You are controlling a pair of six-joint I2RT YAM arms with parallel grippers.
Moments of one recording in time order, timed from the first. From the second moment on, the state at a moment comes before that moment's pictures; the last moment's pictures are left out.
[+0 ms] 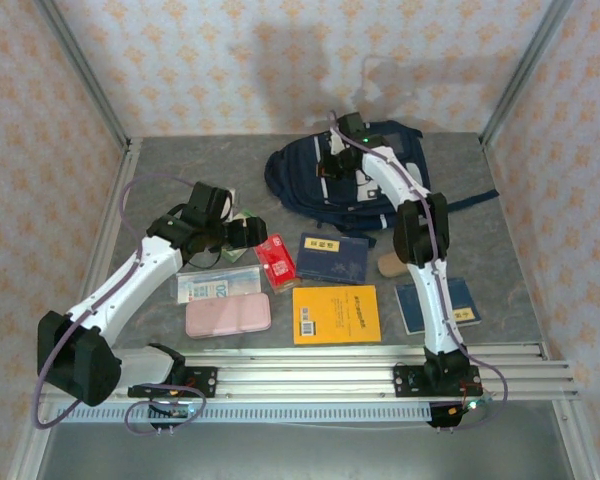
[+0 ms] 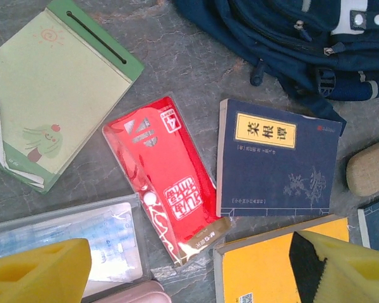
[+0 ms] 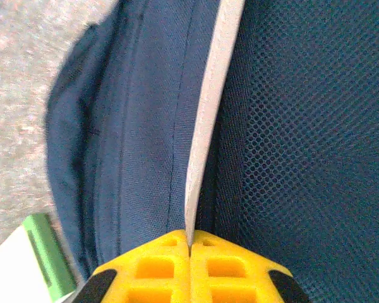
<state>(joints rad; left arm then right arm) -0.35 1.26 1.04 -0.70 0.17 -0.54 0.33 2.39 2.26 -0.81 -0.36 0.32</state>
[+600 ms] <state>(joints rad) -0.35 1.17 1.04 -0.73 0.12 -0.53 0.33 1.99 1.98 -0.85 -0.32 0.41</state>
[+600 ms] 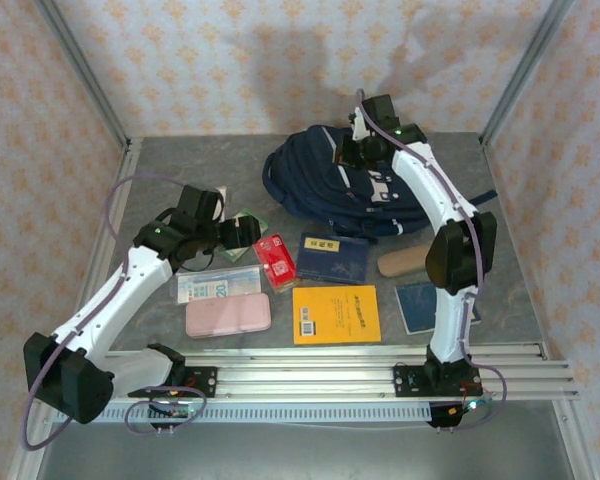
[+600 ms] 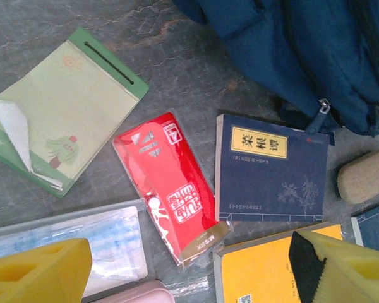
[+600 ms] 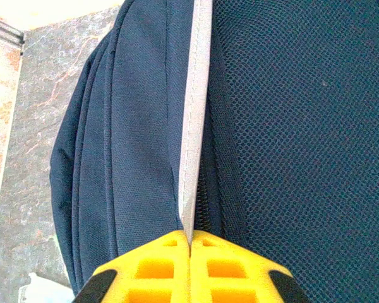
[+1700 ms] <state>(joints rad) -0.35 1.09 1.04 -0.78 -0.07 -0.52 0.67 2.11 1.90 -0.94 -0.02 0.27</state>
